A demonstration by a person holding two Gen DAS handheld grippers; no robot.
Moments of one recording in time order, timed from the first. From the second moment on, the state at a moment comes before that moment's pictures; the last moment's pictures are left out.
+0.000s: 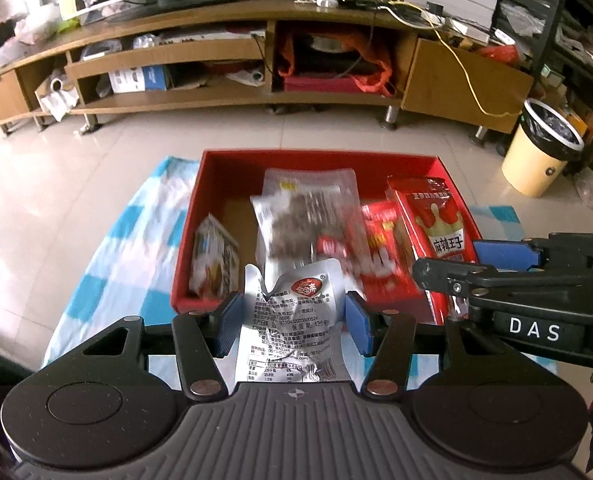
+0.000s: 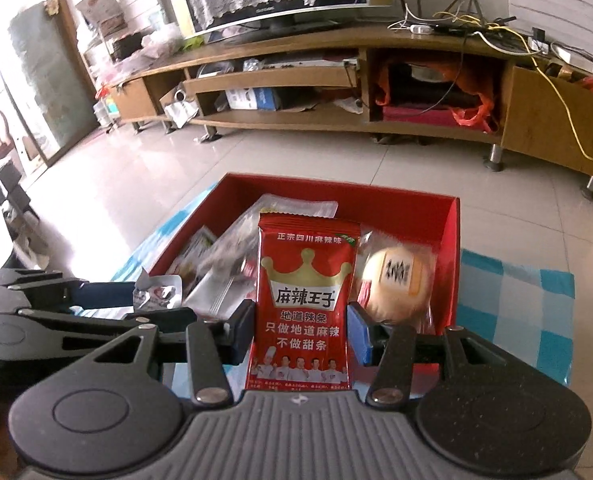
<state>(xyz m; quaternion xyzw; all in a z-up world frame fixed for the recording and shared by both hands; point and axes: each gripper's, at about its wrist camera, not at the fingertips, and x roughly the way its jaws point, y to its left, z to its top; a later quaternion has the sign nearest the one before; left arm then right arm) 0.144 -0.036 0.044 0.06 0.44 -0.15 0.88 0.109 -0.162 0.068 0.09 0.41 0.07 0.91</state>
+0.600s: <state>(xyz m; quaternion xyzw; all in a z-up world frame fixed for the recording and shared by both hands) 0.176 -0.046 0.044 0.07 0.43 -0.14 0.89 0.140 -0.171 0.068 0.10 0.40 0.06 0.91</state>
